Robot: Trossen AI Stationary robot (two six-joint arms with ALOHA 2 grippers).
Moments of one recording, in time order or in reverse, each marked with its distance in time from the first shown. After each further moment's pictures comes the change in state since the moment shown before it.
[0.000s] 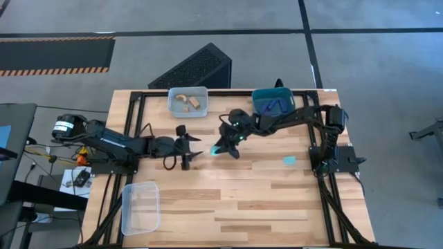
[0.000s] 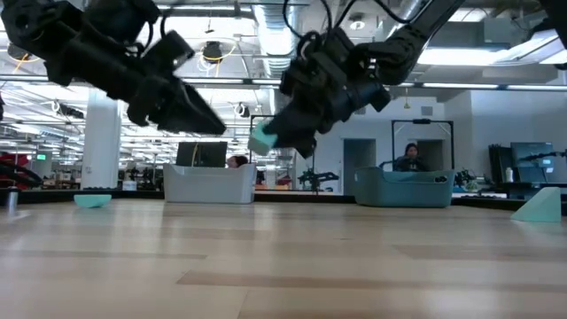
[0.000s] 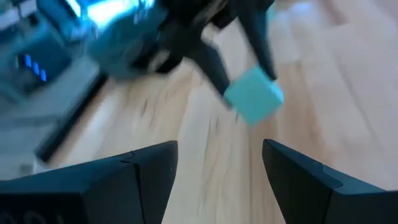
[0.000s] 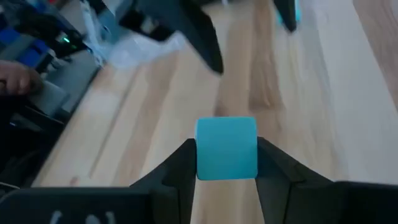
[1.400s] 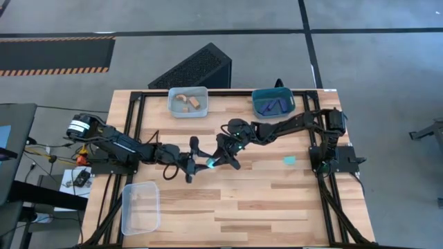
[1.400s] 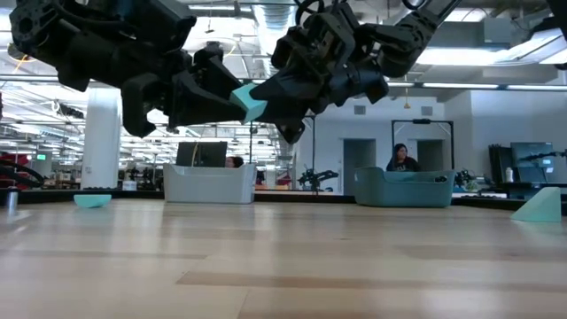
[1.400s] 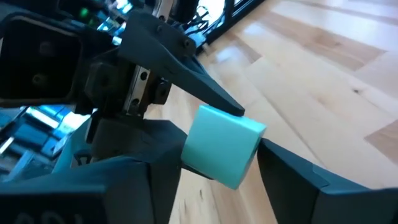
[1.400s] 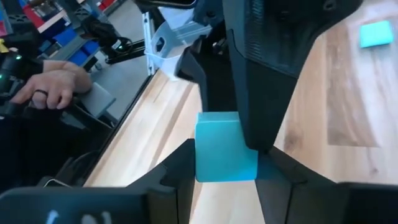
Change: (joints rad) left arm -0.108 0.211 0.066 0.283 0.152 0.421; right arm 0.117 0.000 0.001 0.147 -0.048 0.079
